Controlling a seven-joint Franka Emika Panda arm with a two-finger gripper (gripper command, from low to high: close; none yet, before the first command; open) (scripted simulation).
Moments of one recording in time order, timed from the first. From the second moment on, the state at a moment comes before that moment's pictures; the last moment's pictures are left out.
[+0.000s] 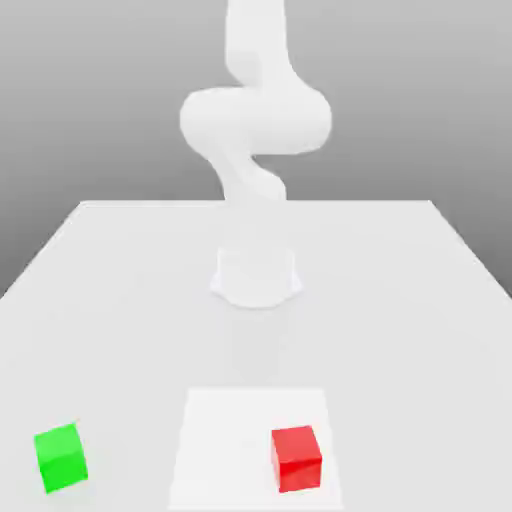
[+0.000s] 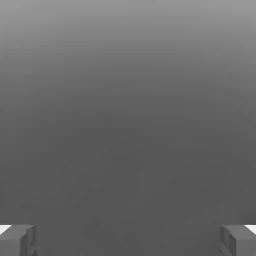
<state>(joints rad) 0.01 -0.71 0.00 -2.32 0.00 2.34 0.79</state>
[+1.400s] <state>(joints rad) 0.04 0.17 0.02 -2.55 -0.01 2.71 0.74</state>
